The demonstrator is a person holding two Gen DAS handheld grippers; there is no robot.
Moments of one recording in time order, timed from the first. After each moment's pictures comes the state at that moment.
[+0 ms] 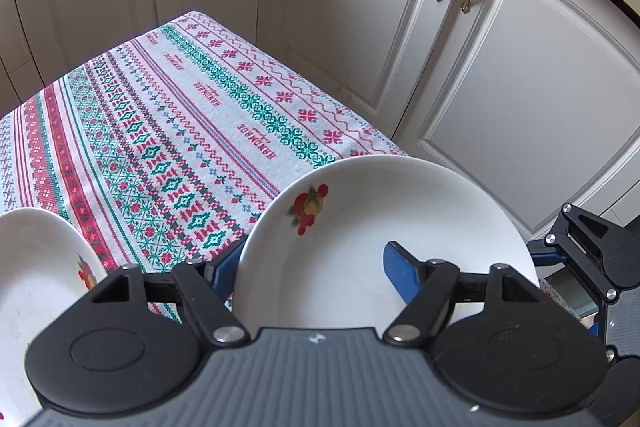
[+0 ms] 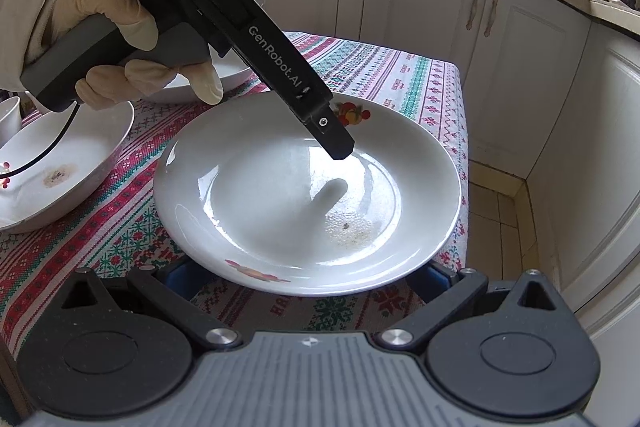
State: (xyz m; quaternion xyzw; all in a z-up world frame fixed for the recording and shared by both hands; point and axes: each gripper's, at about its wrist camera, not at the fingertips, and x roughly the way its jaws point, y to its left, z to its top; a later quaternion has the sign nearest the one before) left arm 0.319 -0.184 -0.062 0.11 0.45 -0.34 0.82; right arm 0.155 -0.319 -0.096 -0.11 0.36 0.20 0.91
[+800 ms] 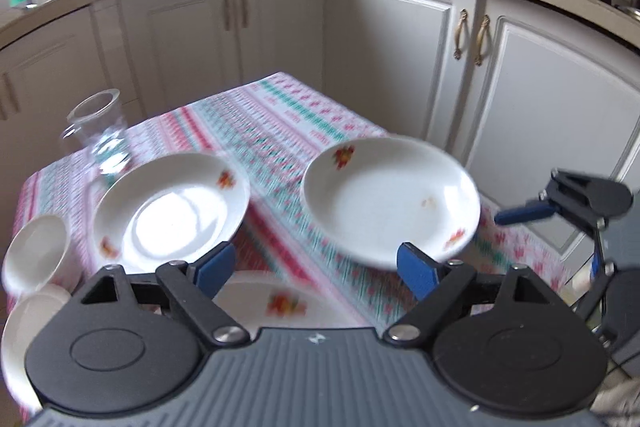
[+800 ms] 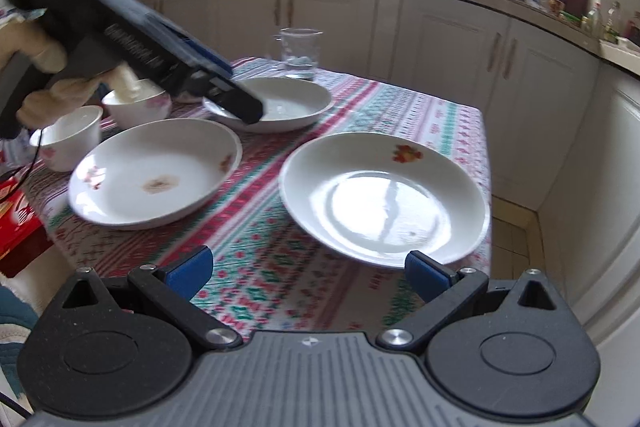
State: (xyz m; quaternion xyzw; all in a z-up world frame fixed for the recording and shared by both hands) left arm 0.150 -0.080 -0.001 0.10 0.34 -0.24 0.90; right arm 0.076 -0.288 -0.059 -0.12 0.31 0.25 0.91
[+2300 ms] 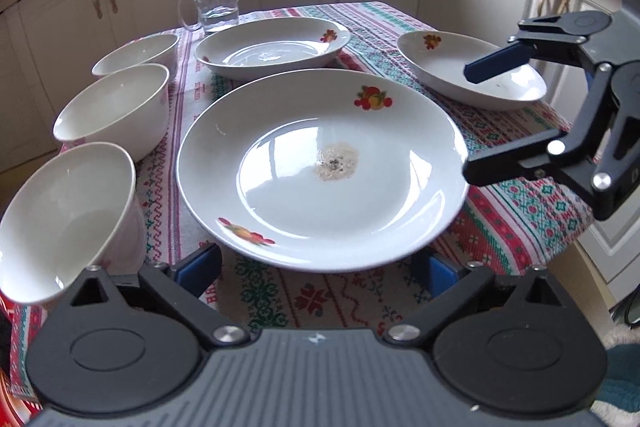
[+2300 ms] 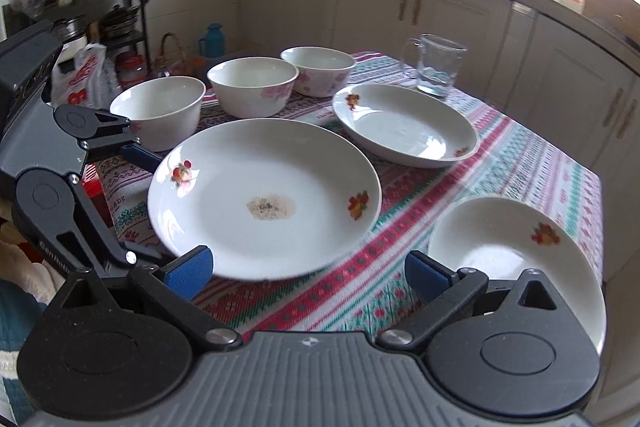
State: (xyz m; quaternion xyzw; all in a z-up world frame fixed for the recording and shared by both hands) left arm 0.063 -0.022 -0.084 0.05 0.39 -0.11 0.91; right arm 0.110 -0.202 -0.053 -0.19 0.32 0.40 0.84
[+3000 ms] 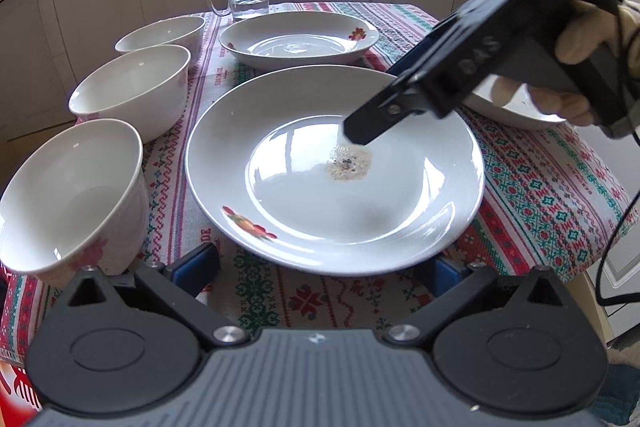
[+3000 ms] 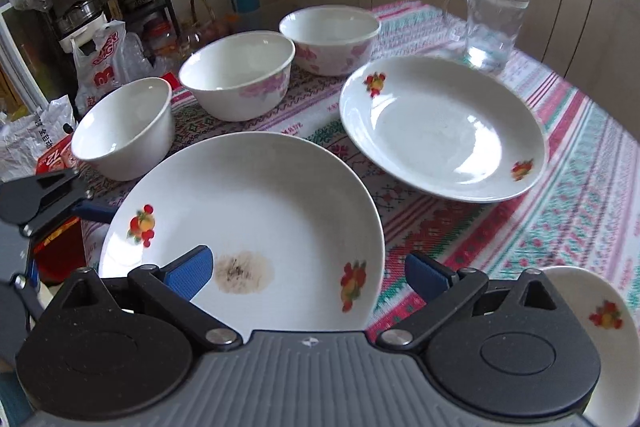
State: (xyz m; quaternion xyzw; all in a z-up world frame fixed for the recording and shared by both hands) left arm 0.066 -0.025 -0.086 0.02 0.40 -0.06 0.91; right arm 0.220 -0.144 -0.069 -0.17 0.44 0.44 0.76
